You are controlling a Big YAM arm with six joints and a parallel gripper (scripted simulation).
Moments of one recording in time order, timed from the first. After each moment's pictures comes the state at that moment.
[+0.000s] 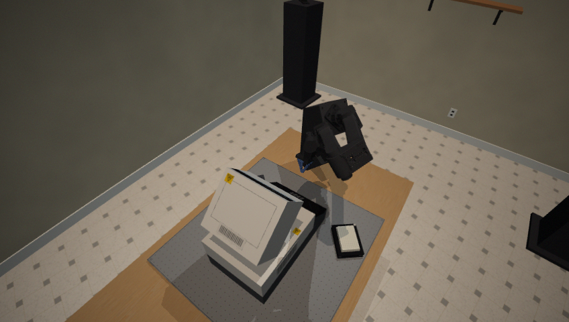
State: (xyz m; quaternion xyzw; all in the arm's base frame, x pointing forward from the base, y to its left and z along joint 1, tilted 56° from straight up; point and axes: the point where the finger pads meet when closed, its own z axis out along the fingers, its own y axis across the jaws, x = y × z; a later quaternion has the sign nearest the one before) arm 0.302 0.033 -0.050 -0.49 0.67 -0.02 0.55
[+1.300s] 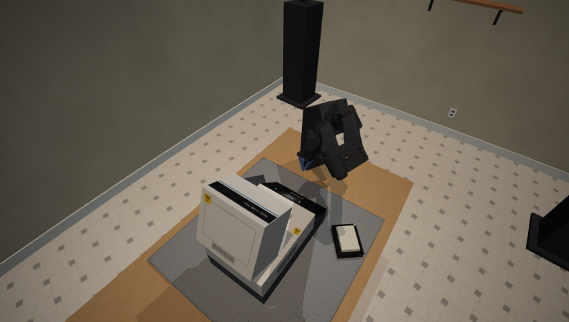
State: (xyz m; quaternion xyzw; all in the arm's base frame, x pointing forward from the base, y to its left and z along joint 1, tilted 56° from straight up) arm 0.291 0.032 -0.050 -0.49 0.67 -0.02 0.55
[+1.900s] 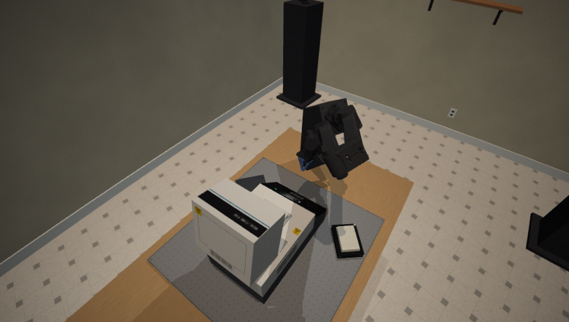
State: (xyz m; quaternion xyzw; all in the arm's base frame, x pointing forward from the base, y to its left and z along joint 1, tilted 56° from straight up) arm 0.294 0.030 -0.050 -0.49 0.67 -0.02 0.55
